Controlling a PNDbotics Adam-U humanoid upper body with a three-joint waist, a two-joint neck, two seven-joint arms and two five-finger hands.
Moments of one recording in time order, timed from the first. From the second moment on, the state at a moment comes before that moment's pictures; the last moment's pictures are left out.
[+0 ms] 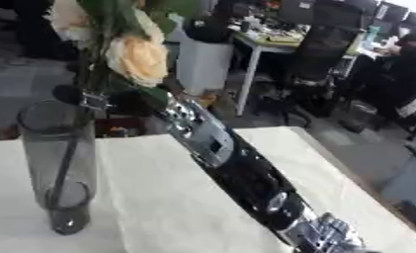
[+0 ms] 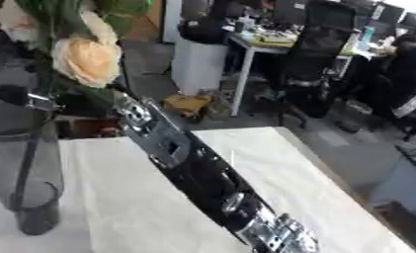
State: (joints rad) left arm -0.53 0.18 -0.03 -1.99 -0.08 -0.36 0.25; right arm -0.64 -0.82 0.00 -1.71 0.07 0.17 0.29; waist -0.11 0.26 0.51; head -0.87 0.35
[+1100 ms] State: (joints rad) left arm -0.52 0.18 -0.03 -1.99 -0.08 -0.35 0.25; right arm -0.56 -0.84 -0.04 -1.75 0.09 0.18 0.28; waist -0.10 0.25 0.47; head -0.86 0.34
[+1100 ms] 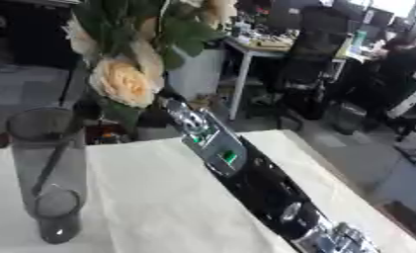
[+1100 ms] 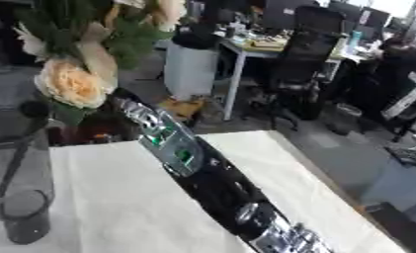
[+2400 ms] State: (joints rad) left arm -0.51 0.18 -0.03 -1.99 -0.09 -0.35 0.26; right arm -0.50 -0.86 -0.11 -1.76 0.06 0.16 0.24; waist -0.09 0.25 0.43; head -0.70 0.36
